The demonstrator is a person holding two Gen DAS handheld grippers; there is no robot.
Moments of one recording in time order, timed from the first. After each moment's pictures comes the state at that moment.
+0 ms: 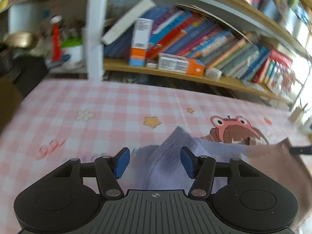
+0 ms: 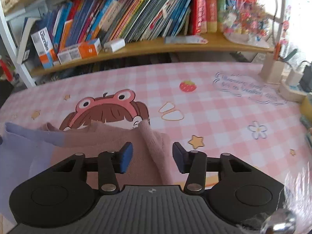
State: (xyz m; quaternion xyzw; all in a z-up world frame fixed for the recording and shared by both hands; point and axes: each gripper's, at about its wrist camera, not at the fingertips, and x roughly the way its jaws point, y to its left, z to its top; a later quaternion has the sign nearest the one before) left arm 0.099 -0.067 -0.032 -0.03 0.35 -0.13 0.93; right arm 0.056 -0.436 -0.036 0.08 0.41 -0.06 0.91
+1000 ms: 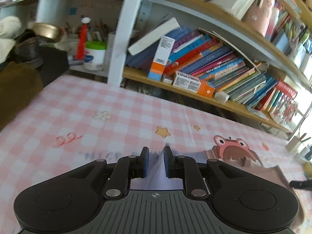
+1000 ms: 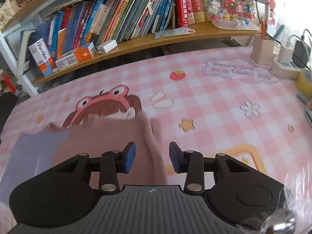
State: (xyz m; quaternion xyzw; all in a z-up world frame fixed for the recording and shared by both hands) left arm 0.045 -0.023 -0.017 -0.13 0.32 -0.08 0.94; right arm 0.003 -0.459 -0.031 0.15 0.40 -0.05 0.90
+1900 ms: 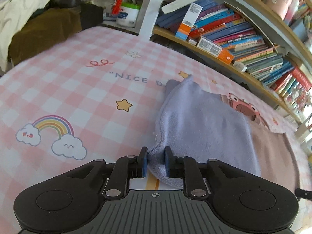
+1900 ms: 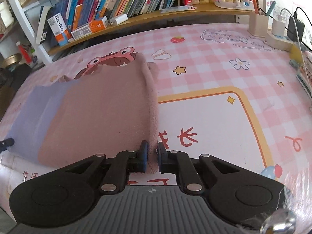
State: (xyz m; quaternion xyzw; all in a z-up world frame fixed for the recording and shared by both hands) left arm -0.023 -0.032 -0.069 -0.16 0.39 -0.01 0.91; right arm -0.072 -0.460 -0.057 0.14 0.43 -0.01 0.89
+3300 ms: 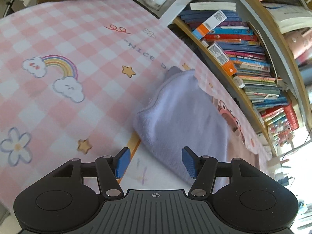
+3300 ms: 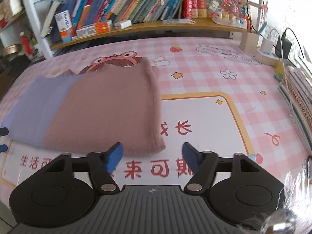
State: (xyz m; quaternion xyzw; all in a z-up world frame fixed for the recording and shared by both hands) left arm -0.044 -0.024 -0.084 -0.35 0.41 0.00 0.84; right arm -0.103 -0.433 -0.038 0.09 0.42 -0.05 0.90
